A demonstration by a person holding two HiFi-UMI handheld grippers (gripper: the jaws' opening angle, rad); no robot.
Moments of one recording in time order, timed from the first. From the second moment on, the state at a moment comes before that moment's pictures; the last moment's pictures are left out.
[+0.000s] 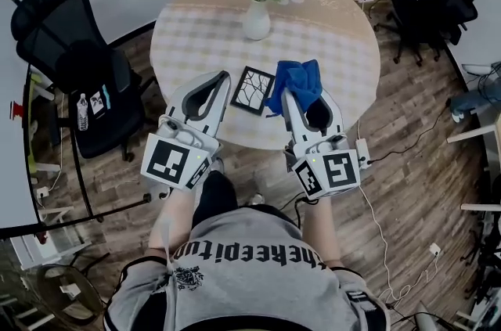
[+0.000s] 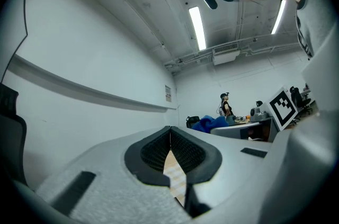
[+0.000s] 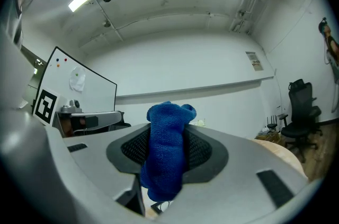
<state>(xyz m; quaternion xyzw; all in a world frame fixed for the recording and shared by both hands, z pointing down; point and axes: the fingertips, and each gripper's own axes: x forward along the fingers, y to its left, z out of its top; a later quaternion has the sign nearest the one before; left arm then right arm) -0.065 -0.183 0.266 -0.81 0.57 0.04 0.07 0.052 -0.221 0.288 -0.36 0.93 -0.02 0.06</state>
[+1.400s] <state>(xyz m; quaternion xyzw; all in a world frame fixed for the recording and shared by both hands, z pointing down) -0.146 -0.326 0.304 -0.91 0.40 0.05 0.02 -0.039 -0.320 0.342 -0.52 0.85 -0.06 0.01</state>
